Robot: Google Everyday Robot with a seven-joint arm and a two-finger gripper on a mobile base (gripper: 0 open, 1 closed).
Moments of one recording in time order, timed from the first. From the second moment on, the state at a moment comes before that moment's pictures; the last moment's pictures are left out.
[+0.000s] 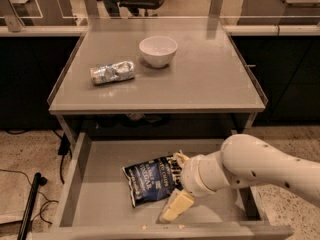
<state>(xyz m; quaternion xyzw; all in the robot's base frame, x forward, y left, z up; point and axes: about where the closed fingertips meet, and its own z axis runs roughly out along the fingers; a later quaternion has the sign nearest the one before) 0.421 -0.033 0.650 -0.59 0.74 0.19 0.28</state>
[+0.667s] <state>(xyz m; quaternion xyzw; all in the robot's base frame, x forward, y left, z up) 0.451 -0.029 0.619 -0.58 0.73 0.16 0.32</state>
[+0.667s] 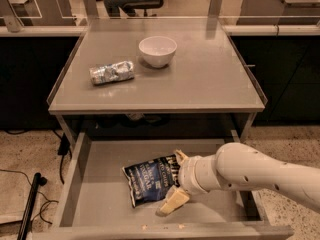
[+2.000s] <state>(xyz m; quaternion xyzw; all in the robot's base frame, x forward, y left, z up) 0.456 -0.029 0.617 -0.57 0.73 0.16 0.33</state>
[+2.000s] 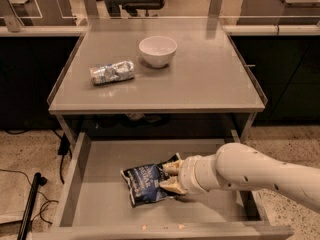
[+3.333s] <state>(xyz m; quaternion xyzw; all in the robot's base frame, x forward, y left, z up) 0.456 -0.031 0.623 -0.58 0.73 0.17 0.31</state>
